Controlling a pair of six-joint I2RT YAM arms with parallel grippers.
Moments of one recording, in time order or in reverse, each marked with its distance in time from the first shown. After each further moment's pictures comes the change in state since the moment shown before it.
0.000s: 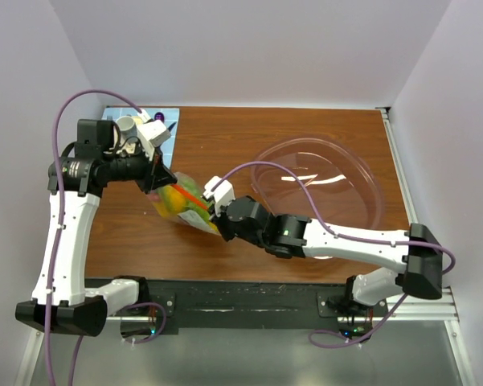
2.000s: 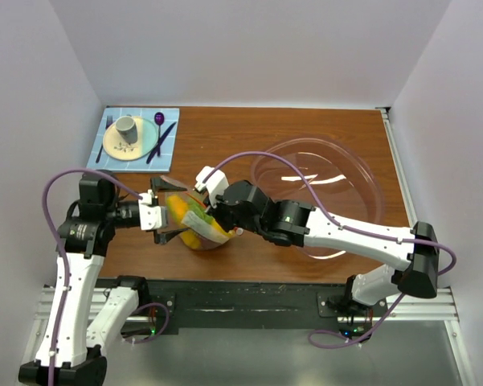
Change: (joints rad) left arm -0.002 -0.414 -0.500 0.249 0.356 0.636; right arm -0.029 0.032 0.193 -0.197 -0.066 -0.118
